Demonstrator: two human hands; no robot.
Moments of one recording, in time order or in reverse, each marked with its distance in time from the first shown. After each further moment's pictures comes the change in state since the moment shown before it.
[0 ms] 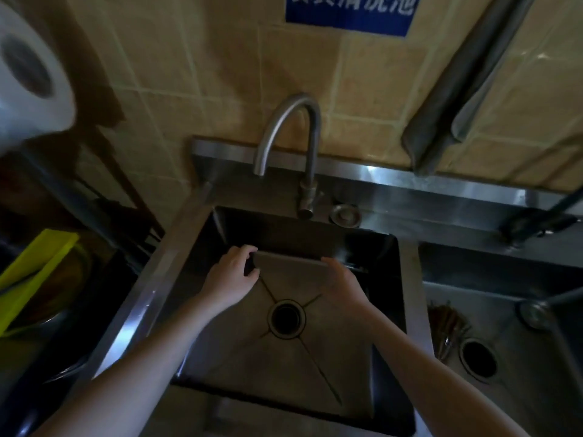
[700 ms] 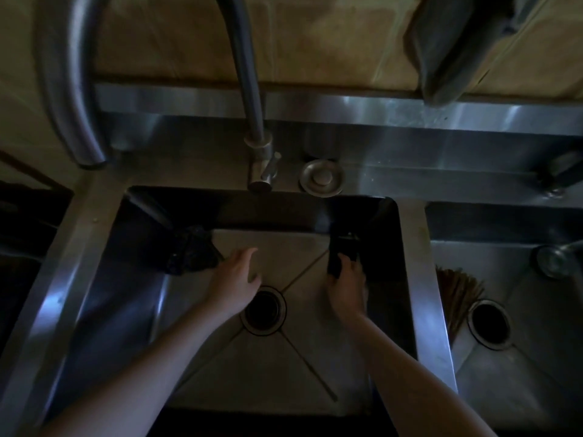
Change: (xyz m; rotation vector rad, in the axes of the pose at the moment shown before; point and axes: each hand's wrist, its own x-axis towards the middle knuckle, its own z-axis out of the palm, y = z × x) left_hand 0.088 -0.018 0.144 0.074 -0.283 -0.070; right_hand 0.078 0.133 0.063 0.032 0.246 0.446
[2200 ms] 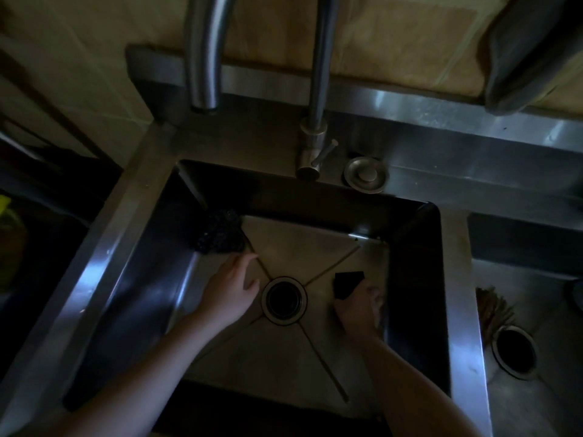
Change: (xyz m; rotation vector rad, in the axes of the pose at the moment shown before) left_hand -0.061 -0.051 -0.007 -0.110 0.151 -0.034; right_hand -0.021 0.019 0.050 -0.296 -0.044 0.165
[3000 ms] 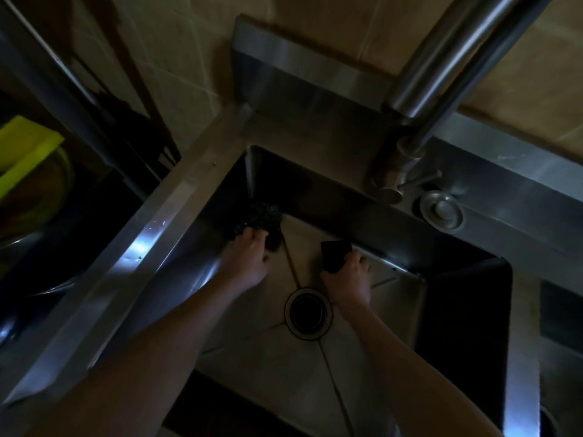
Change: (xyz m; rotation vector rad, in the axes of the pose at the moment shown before) left_hand 0.059 -0.069 -0.006 0.248 0.051 -0.215; right_hand -0.002 -0.131 0.001 0.039 0.012 -0.368
